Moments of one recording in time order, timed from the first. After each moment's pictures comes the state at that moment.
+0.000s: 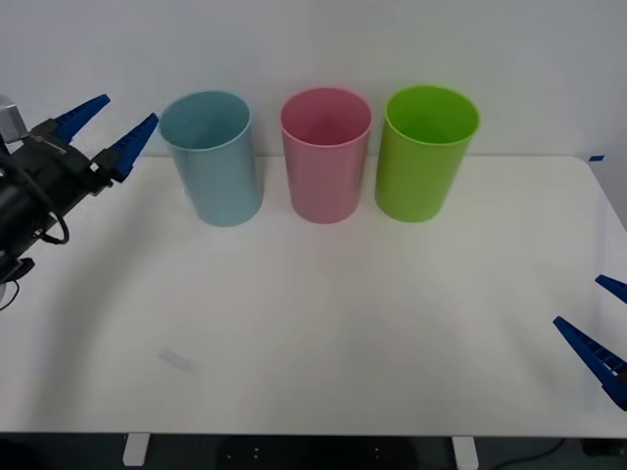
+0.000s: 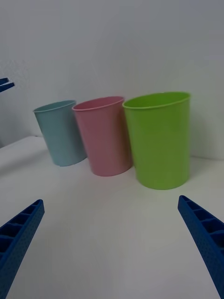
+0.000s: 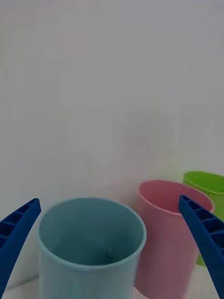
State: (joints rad) right arm 0.35 -0.40 -0.52 -1.66 0.96 -1.22 0.00; left arm -0.28 0.51 0.26 -1.43 -0.99 -0.80 0.10
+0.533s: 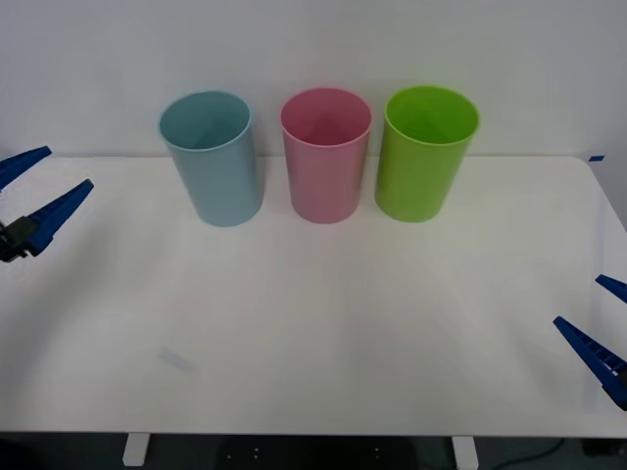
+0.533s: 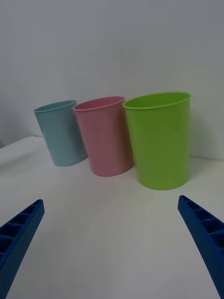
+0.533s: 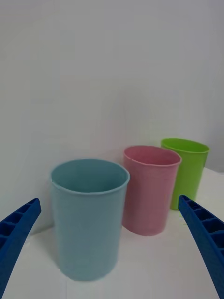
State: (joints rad) right arm 0.35 -0.40 -0.52 -1.66 0.96 -1.22 0.00; left arm -0.08 0.58 0.47 -1.44 -0.97 -1.13 0.10
